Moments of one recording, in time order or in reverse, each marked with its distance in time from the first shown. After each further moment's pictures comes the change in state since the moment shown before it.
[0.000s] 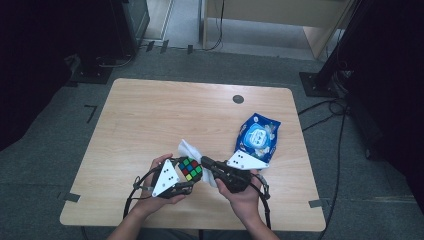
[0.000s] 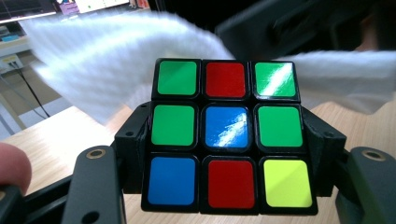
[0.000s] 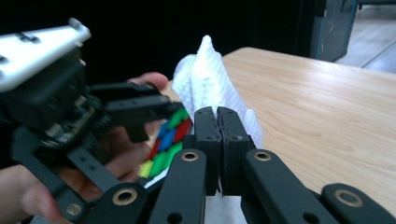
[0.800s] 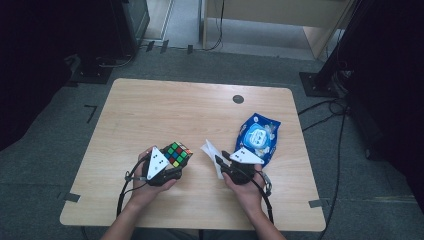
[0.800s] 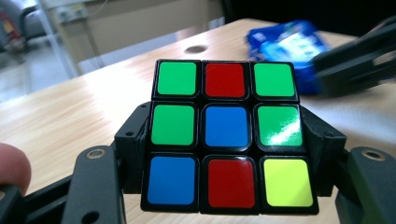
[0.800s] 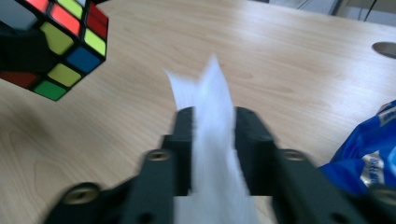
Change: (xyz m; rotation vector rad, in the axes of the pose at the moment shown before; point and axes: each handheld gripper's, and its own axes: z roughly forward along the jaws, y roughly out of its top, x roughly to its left) left arm 0.041 -0.019 0.002 0.147 0.240 -0.128; right arm -0.052 -0.043 0.019 0.146 -0.305 -0.021
